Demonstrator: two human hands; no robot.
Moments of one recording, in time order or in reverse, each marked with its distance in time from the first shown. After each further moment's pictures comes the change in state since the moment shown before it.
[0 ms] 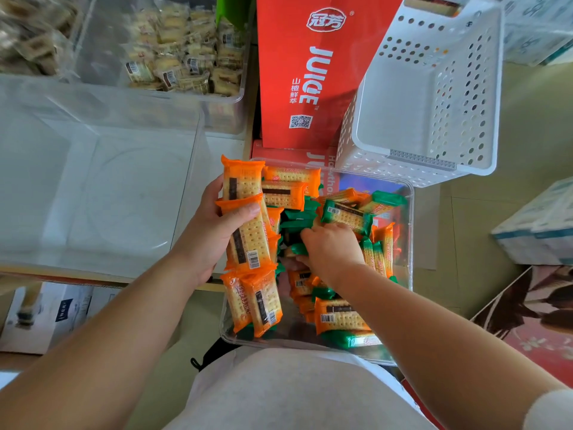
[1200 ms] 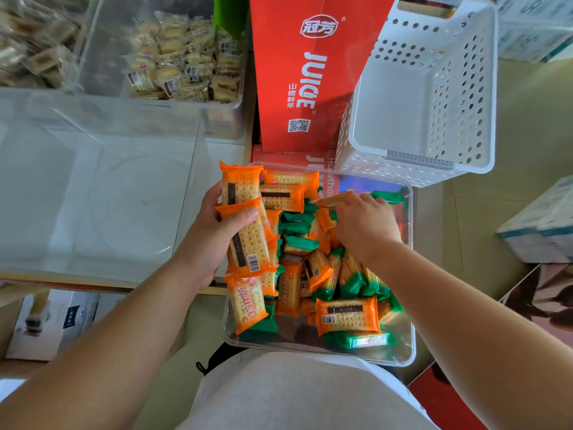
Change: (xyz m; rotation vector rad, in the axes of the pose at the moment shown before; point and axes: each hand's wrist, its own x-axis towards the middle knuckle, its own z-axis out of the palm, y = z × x) left_hand -0.001 -0.001 0.001 -0.030 -0.006 -0.003; right_hand 0.004 0.054 -0.025 -0.035 0.136 0.179
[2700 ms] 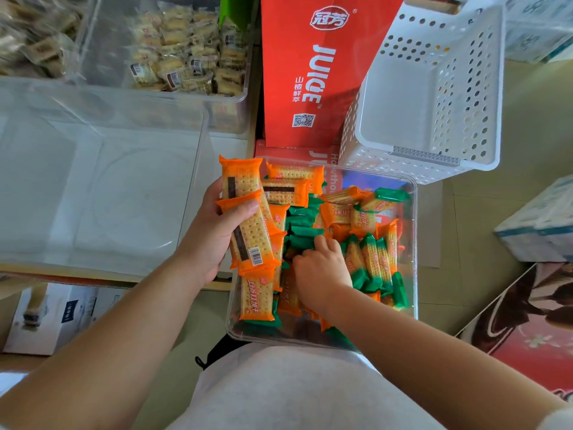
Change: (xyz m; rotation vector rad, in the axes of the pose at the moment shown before) left_hand -0.002 -0.003 -0.002 -0.095 0.002 0.005; right_hand -0.053 -0.091 0.024 -0.035 -0.279 -0.175
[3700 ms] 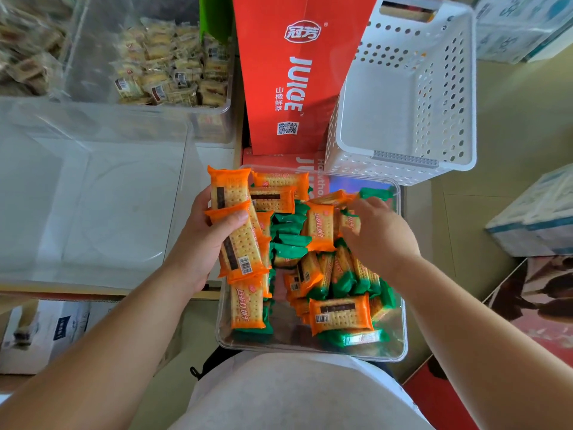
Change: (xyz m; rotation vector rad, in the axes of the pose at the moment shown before) left_hand 0.002 -0.001 0.002 0.081 0.009 0.025; right_hand -0.023 0.109 -0.045 0.513 0.270 0.350
